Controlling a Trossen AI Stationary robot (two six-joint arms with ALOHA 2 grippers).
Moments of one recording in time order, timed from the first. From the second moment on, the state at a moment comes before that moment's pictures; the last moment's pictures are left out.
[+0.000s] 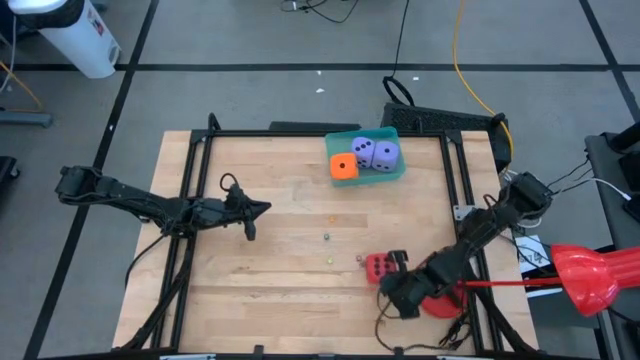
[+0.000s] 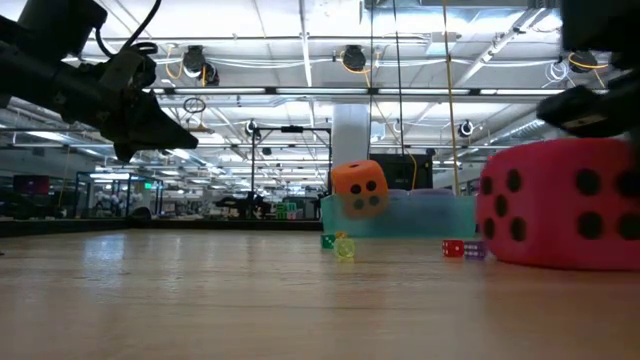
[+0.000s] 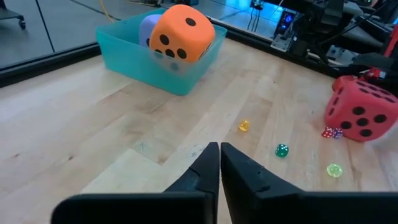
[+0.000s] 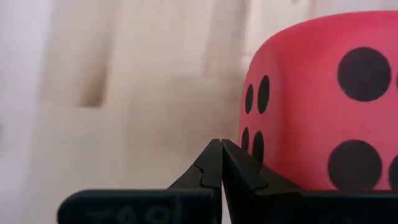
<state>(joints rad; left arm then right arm) -0.13 0.86 0.14 0.41 -0.45 -0.40 0.69 1.59 0.90 -0.52 0.19 0.54</state>
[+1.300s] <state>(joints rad) -0.12 0.86 0.14 0.40 -0.45 -0.37 0.51 1.34 1.16 -0.63 0.37 0.17</state>
